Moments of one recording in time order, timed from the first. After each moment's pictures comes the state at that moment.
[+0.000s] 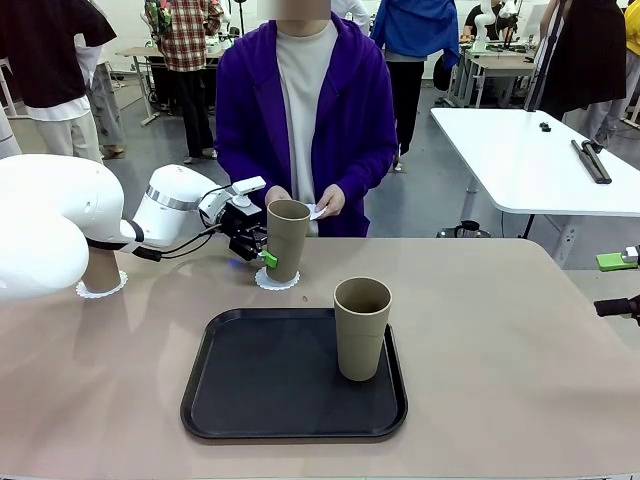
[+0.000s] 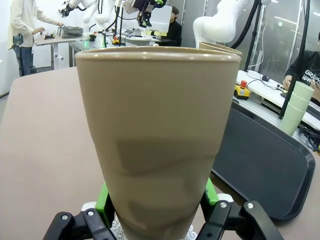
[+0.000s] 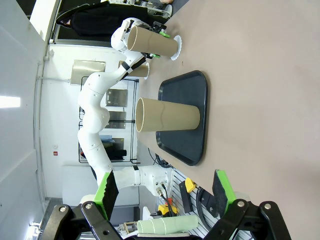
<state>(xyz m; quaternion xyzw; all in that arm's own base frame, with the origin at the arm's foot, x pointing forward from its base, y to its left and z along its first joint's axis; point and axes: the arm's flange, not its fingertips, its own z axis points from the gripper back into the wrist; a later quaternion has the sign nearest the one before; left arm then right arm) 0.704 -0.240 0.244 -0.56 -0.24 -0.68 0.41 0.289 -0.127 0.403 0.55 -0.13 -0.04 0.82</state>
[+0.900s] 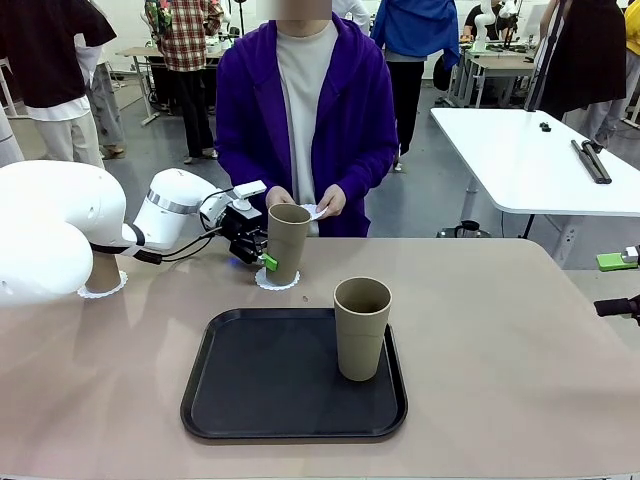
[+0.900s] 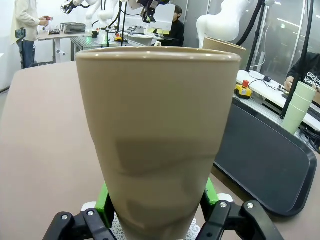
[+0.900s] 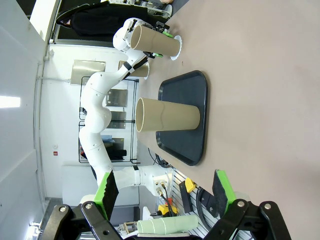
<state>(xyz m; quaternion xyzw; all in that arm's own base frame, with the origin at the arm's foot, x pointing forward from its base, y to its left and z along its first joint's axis) 0.707 -0.239 0.234 -0.56 -0.23 -0.67 0.42 0.289 -0.127 0.403 0.55 -0.13 -0.04 0.82</state>
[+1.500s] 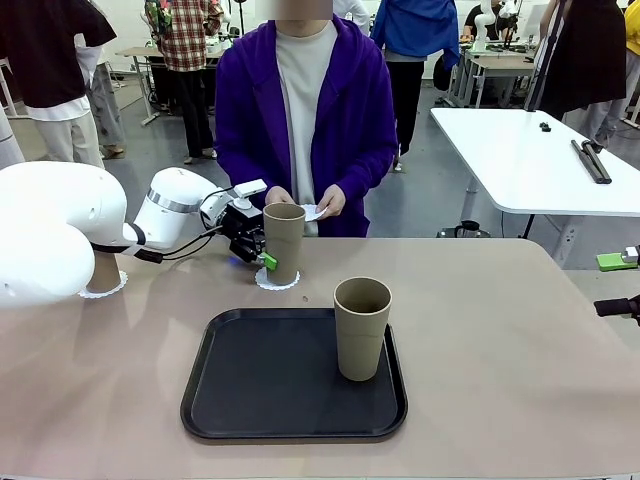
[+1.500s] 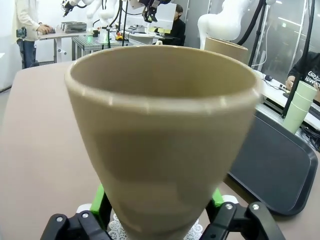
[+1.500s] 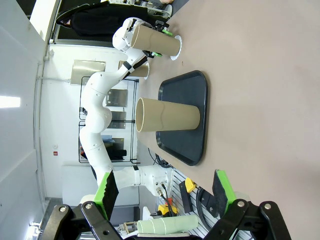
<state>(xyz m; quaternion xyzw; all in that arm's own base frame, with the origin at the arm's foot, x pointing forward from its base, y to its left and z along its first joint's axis) 0.710 -0.239 0.237 -0.56 -0.24 -0.68 0.42 0.289 -0.127 0.403 0.55 -0.13 -0.04 0.82</state>
